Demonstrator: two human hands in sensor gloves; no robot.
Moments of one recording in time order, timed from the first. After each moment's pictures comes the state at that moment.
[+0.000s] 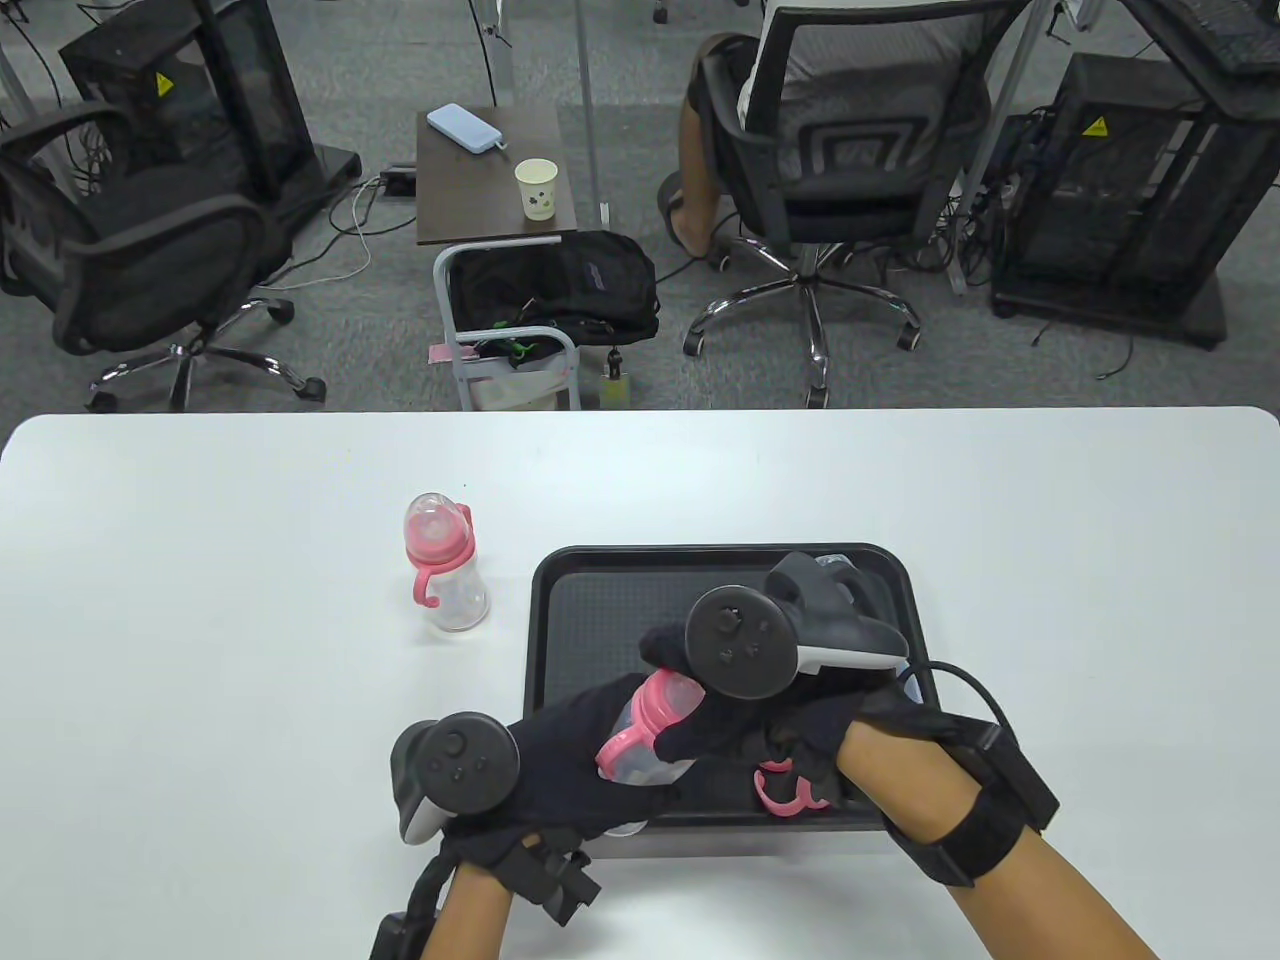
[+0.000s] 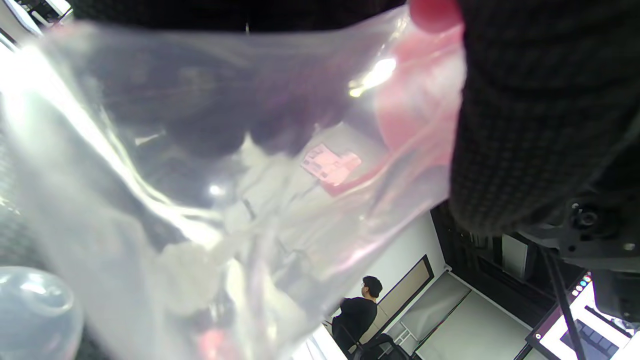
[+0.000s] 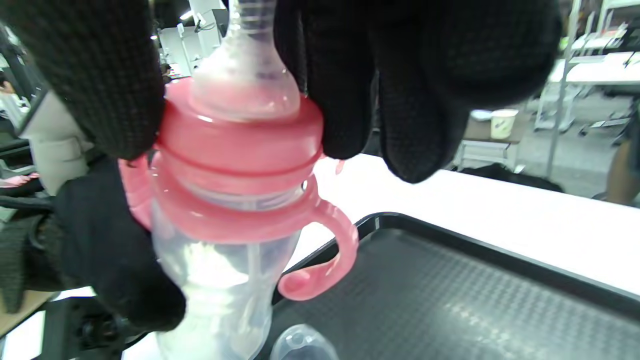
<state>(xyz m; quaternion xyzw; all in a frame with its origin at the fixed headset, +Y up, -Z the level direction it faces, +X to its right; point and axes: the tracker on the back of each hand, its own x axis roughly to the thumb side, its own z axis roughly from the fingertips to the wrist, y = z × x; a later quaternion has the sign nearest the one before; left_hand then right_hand) -0.140 -0.689 -0.257 0.05 -0.25 0.44 0.86 0.065 -0.547 -0.293 0.38 0.12 0.91 0.07</state>
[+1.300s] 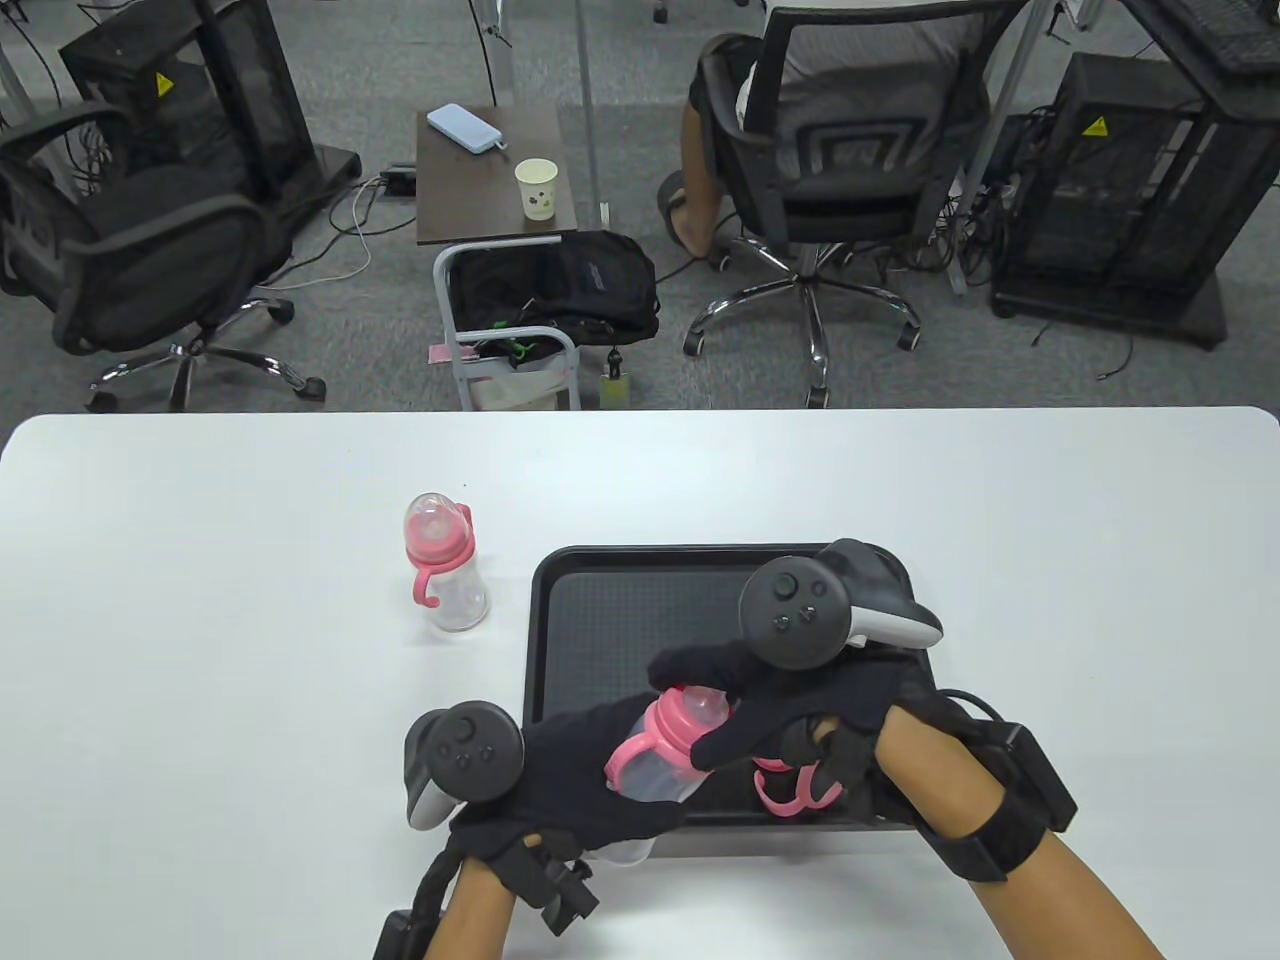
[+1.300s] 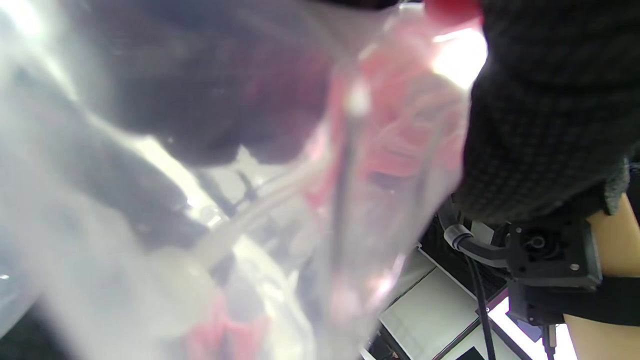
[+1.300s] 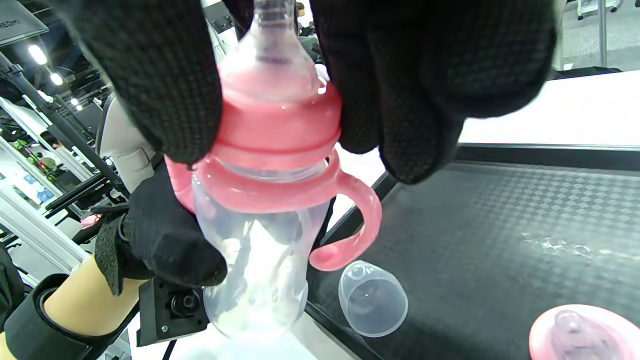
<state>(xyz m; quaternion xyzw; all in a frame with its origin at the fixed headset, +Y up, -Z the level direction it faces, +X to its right) -0.132 -0.697 -0.262 -0.01 -0.29 0.46 0.84 0.091 -0.573 -0.303 0.38 0.21 0.88 0.17</state>
